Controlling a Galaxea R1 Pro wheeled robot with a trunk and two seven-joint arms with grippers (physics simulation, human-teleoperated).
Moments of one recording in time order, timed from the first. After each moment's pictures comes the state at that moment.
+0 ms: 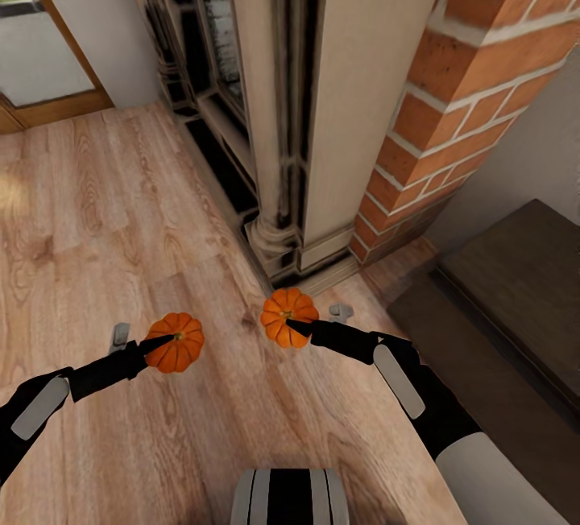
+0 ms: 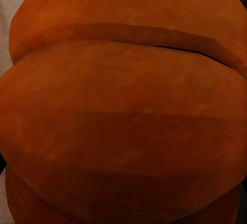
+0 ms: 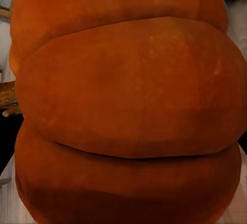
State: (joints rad) left arm -0.61 0.49 -0.14 -0.72 0.98 0.67 -0.83; right arm -0.65 -0.05 0.32 -1.09 -0.69 0.57 0.41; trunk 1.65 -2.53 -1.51
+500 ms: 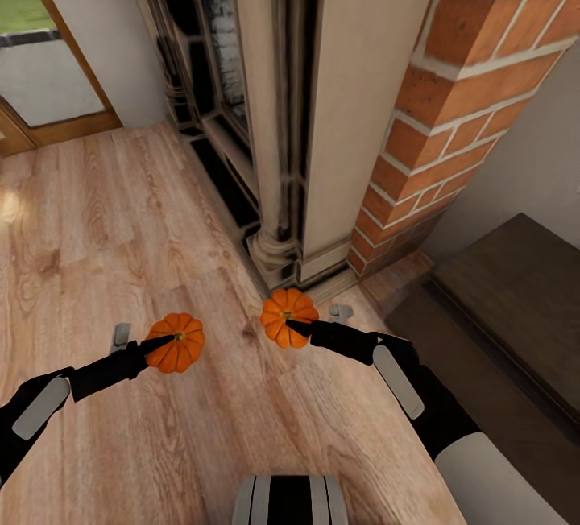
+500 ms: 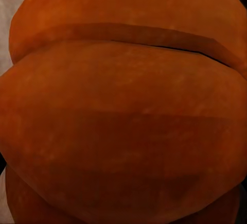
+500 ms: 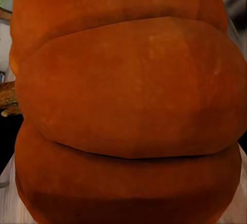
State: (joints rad) left arm -0.61 0.49 -0.14 -0.72 0.98 0.67 -0.83; right arm -0.65 -0.05 0.32 -1.08 -0.69 0.57 0.41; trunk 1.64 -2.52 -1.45
